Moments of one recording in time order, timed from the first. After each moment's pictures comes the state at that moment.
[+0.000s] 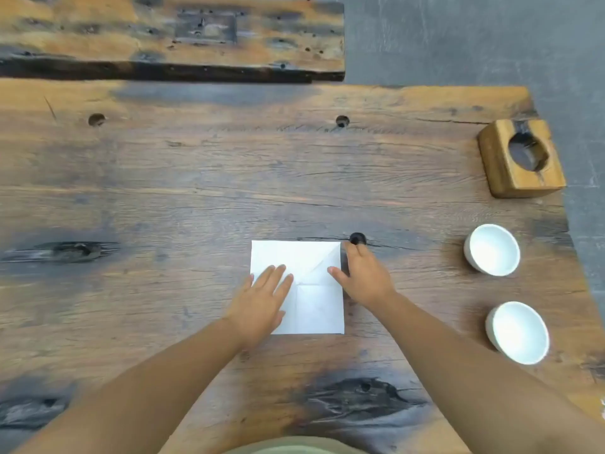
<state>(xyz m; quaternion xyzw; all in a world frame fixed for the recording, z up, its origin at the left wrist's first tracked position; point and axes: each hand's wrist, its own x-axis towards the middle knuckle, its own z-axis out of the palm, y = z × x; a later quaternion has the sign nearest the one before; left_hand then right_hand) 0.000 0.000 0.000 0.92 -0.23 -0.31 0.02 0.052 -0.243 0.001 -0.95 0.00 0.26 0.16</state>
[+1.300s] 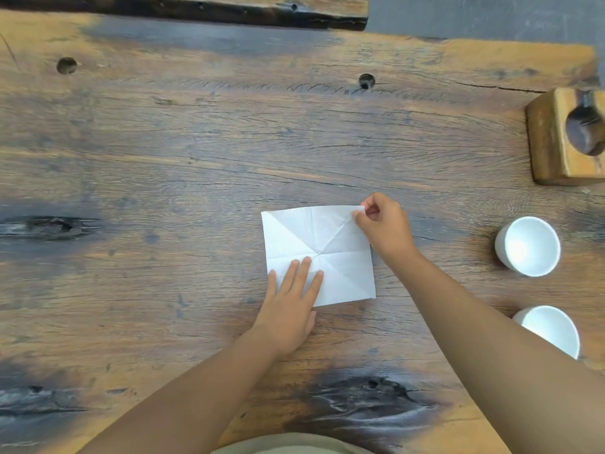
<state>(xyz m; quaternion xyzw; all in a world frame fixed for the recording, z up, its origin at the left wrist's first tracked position) -0.017 -0.043 -0.030 0.92 -0.21 -0.32 0.08 0.122 -0.241 -0.010 -0.89 0.15 0.14 0.41</state>
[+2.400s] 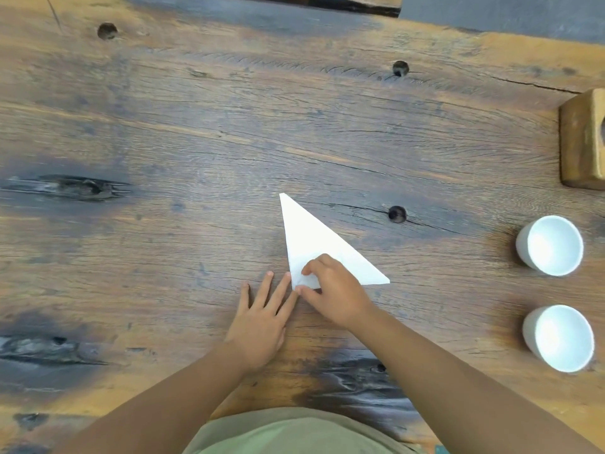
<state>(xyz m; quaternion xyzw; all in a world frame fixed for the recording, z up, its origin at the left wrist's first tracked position) -0.095 0.024 -0.036 0.93 -0.19 -0.30 0.03 -0.006 -0.153 -0.013 -0.90 -0.13 0.32 0.27</state>
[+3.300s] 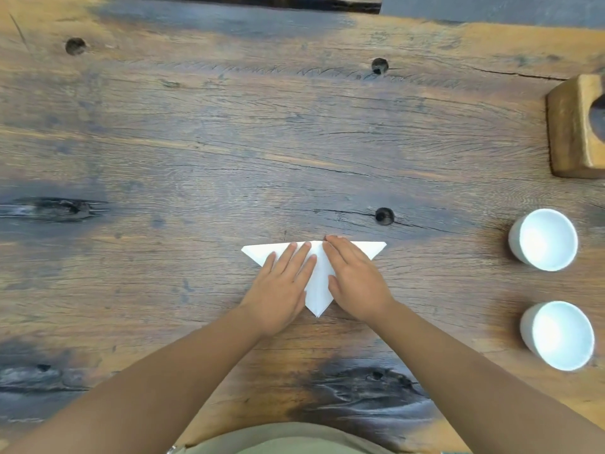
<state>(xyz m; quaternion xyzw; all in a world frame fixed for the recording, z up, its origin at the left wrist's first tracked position) -0.012 -0.013 -0.033 0.93 -0.24 -0.27 0.07 0.018 -0.208 -0.032 -0.94 -0.19 0.23 0.17</state>
